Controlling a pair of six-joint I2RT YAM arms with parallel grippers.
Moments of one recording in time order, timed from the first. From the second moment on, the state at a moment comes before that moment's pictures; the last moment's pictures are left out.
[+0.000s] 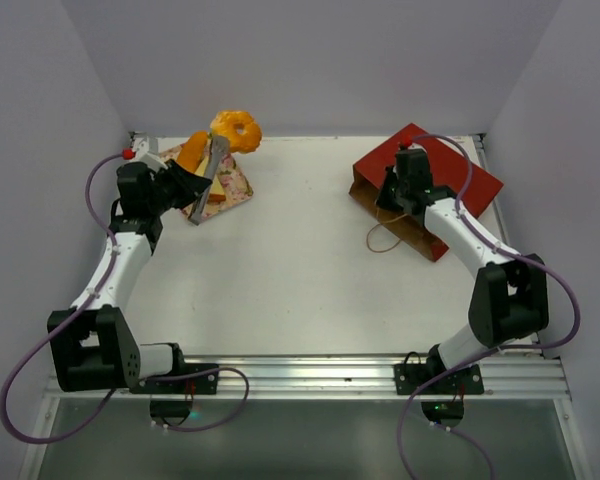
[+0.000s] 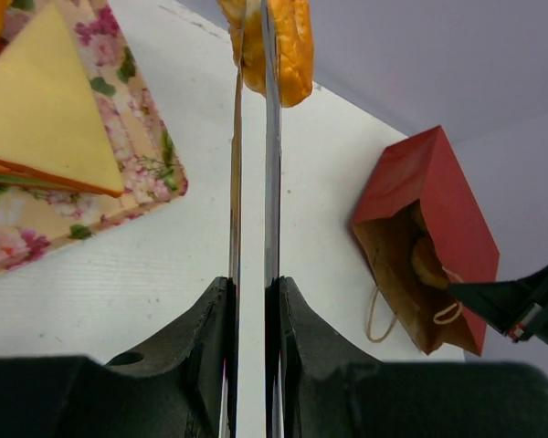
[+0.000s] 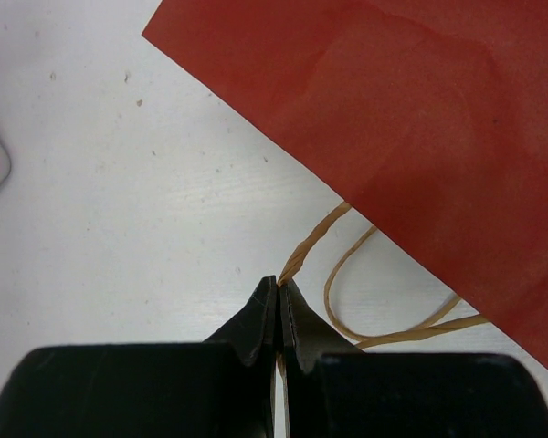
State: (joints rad) left arm 0.07 1.27 0.90 0.03 0.44 -0.66; right arm 0.26 1.57 1.21 -0.36 0.05 0.49
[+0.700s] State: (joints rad) left arm 0.08 1.56 1.15 -0.16 0.15 -0.51; right arm 0.26 1.48 1.14 -0.36 0.05 0.49
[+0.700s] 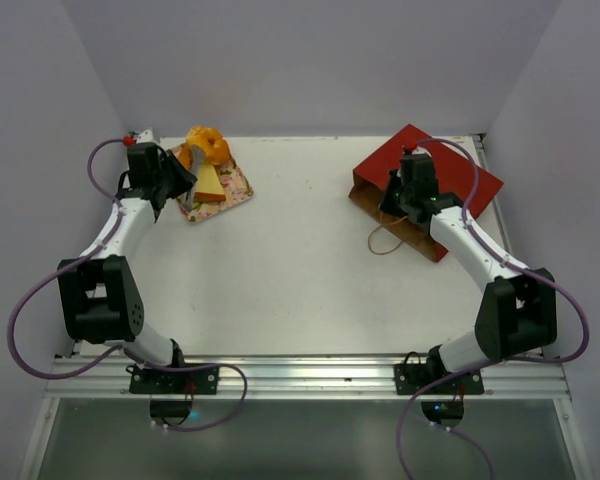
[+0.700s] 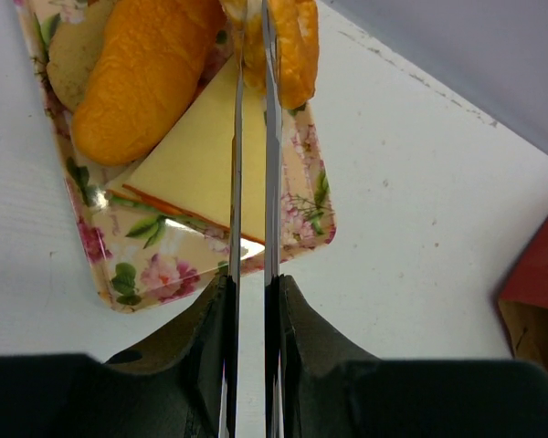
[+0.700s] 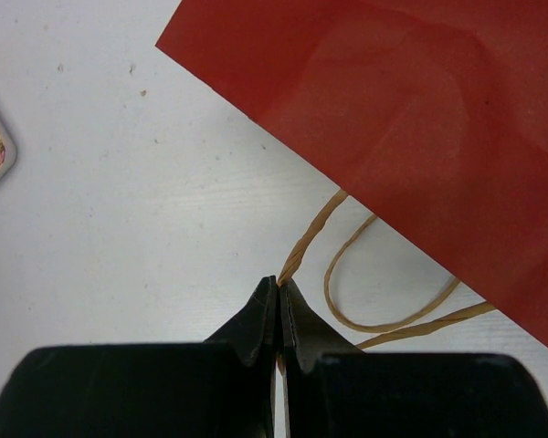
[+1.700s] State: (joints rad) left arm 0.08 1.52 1.16 -0.20 0.07 -0.46; right arm 0.26 1.48 1.11 -0.36 0.05 0.49
